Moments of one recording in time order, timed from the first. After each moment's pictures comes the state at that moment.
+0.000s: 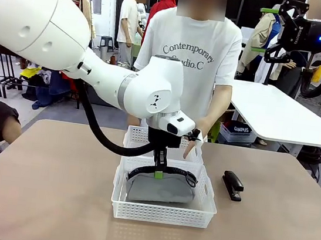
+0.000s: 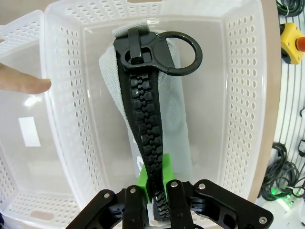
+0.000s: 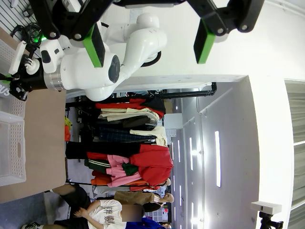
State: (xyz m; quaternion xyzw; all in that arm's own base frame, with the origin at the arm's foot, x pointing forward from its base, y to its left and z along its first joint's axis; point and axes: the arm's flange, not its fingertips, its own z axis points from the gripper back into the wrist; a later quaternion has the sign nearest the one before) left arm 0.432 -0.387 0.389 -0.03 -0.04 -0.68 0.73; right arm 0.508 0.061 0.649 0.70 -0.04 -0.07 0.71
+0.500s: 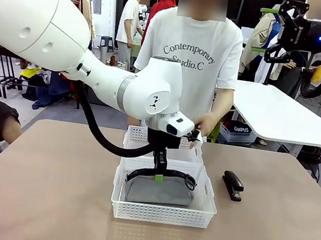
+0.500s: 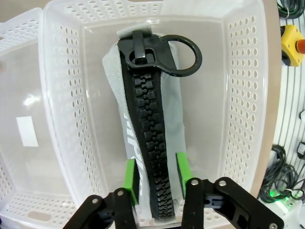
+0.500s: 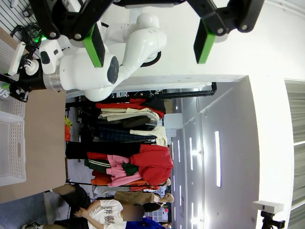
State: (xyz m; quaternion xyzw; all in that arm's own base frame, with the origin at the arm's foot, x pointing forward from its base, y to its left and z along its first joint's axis) left arm 0.432 -0.386 0.386 -0.03 -0.04 -0.68 0.73; right arm 0.508 0.061 0.649 0.70 -0.04 -0.07 0.71
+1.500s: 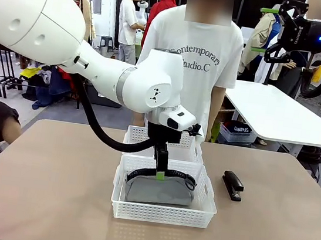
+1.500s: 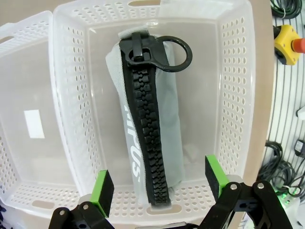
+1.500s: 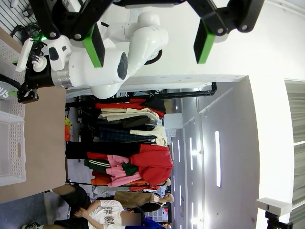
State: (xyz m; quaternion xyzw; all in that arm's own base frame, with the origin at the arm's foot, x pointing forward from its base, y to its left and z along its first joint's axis) left arm 0.425 -0.384 0.410 -0.02 -0.04 -0.68 0.73; right arm 0.508 0.061 0.649 0.70 -0.04 -0.07 0.71
